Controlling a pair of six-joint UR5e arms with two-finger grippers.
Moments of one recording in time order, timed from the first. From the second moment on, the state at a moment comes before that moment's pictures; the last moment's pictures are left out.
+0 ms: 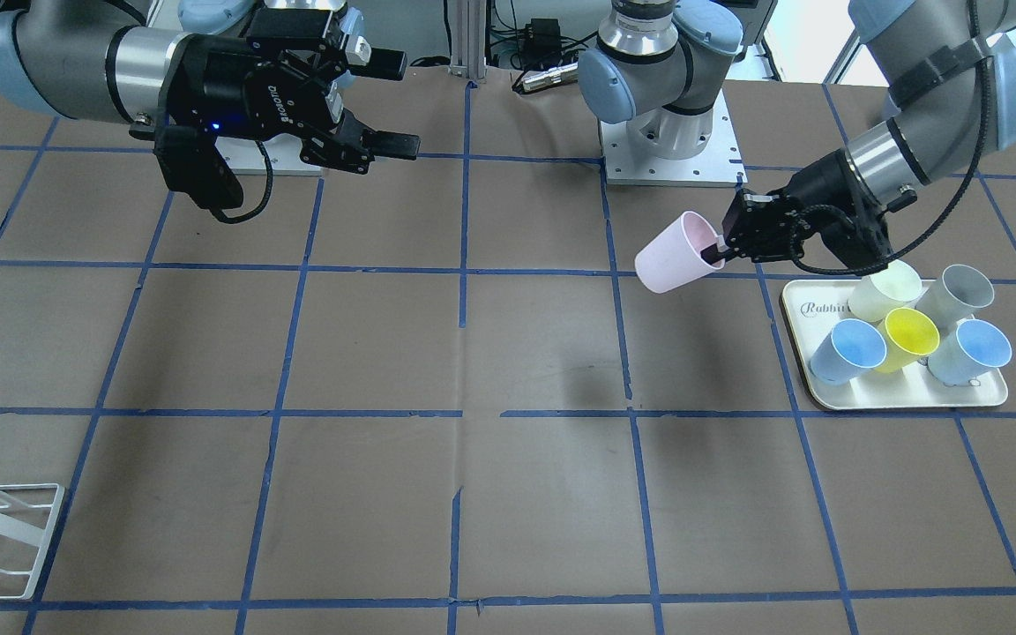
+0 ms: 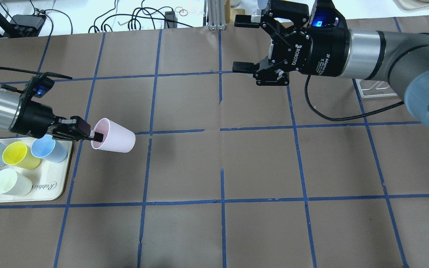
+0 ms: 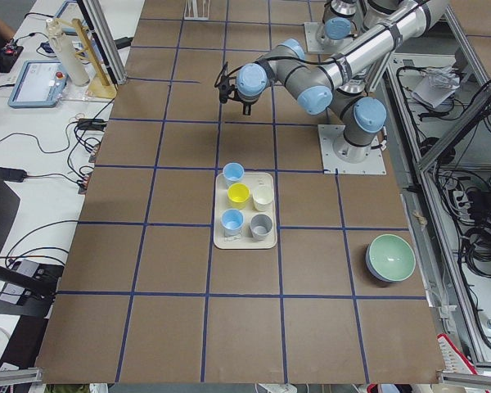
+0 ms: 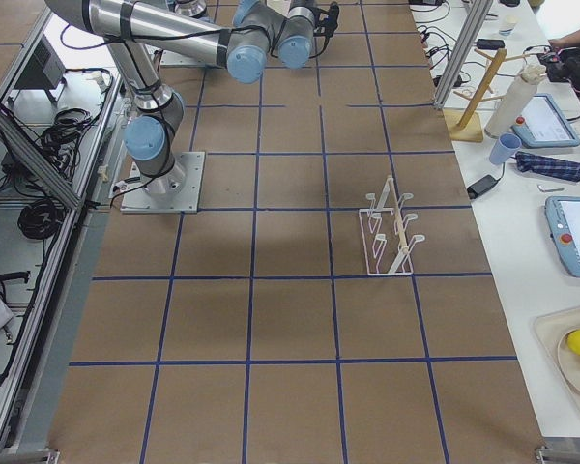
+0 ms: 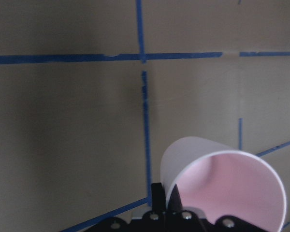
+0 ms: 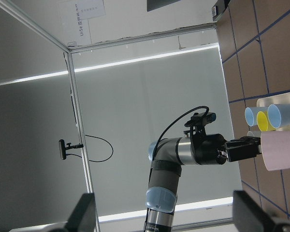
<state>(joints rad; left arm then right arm) -1.09 -1.47 -2.01 -1.59 0.90 0.65 1.43 -1.67 1.89 -1.32 0.02 -0.33</state>
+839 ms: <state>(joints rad) -1.36 -1.44 -2.00 -1.65 0.11 0.38 1.40 -1.65 1.90 -1.32 0.01 -0.37</state>
